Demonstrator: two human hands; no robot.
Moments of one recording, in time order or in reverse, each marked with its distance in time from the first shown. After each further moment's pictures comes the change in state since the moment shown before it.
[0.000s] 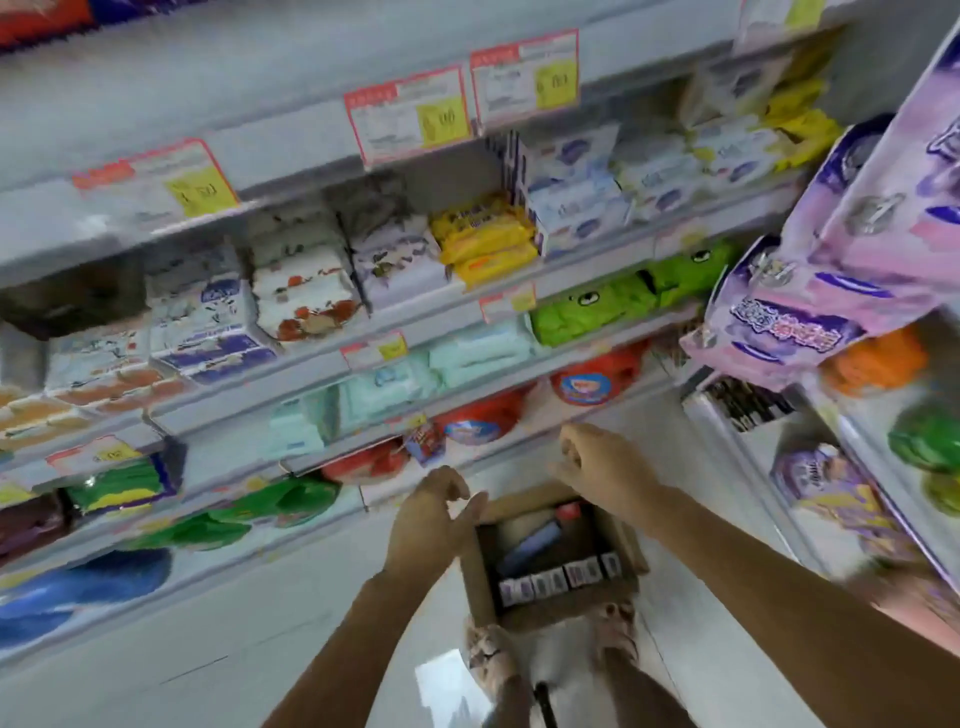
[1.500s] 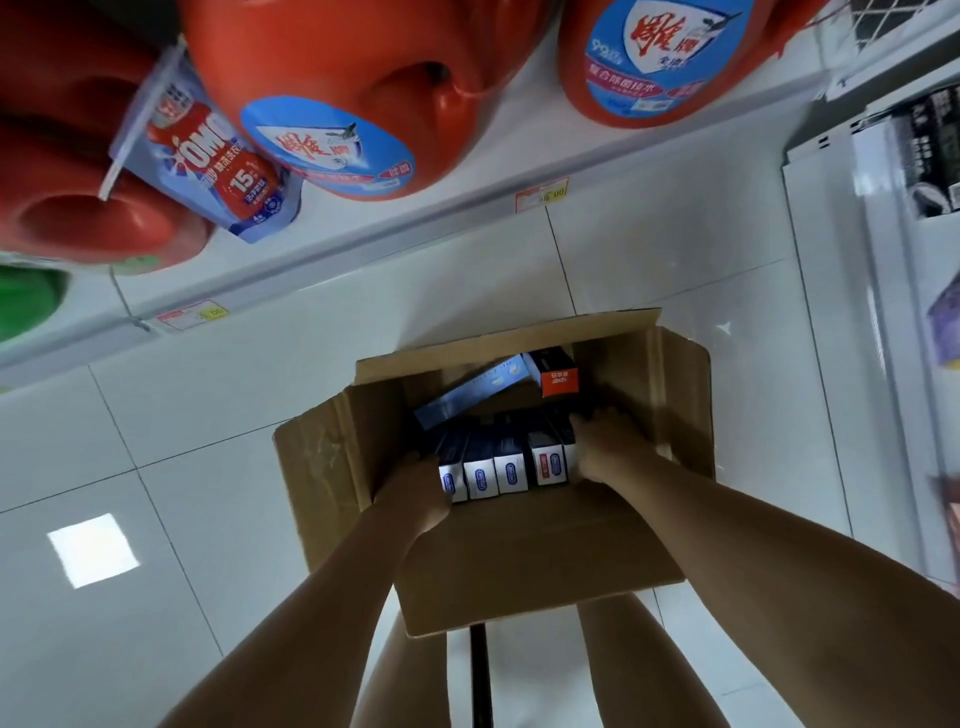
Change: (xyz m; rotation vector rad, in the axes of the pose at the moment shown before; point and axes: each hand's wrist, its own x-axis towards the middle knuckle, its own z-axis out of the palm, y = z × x) left_hand 0.078 -0.307 0.407 0.442 -0.799 -0.439; right_hand 0.093 0.311 0.424 -0.387 -0.823 0.397
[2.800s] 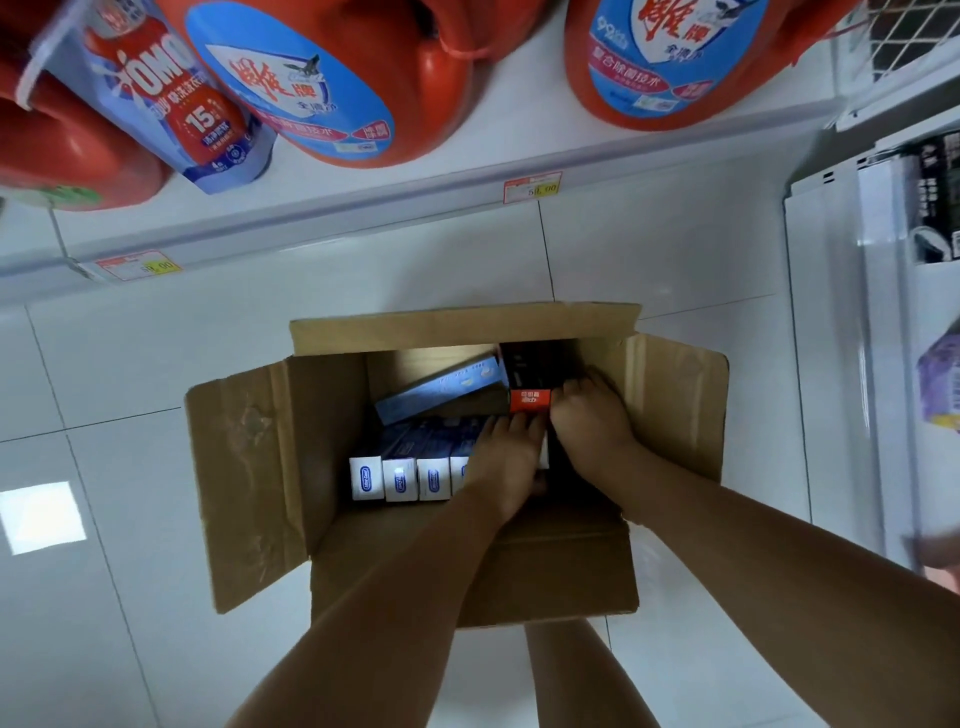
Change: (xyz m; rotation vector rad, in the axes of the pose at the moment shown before) left_hand 0.044 0.134 0.047 0.000 0.361 0.453; right_hand 0.016 0.024 -0.023 -0.474 0.472 -0.220
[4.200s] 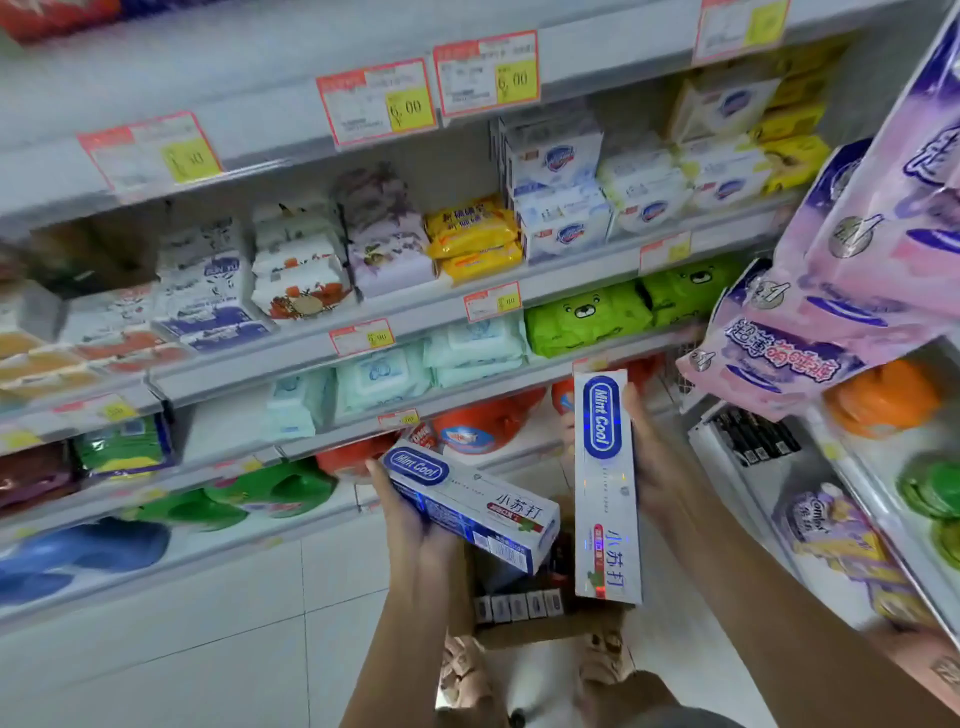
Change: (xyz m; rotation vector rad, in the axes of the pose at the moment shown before) left_hand -0.352 0.156 -0.452 -2.269 0.699 -0.183; right_hand -0.365 0.043 -0.445 2.506 0.189 -0.112
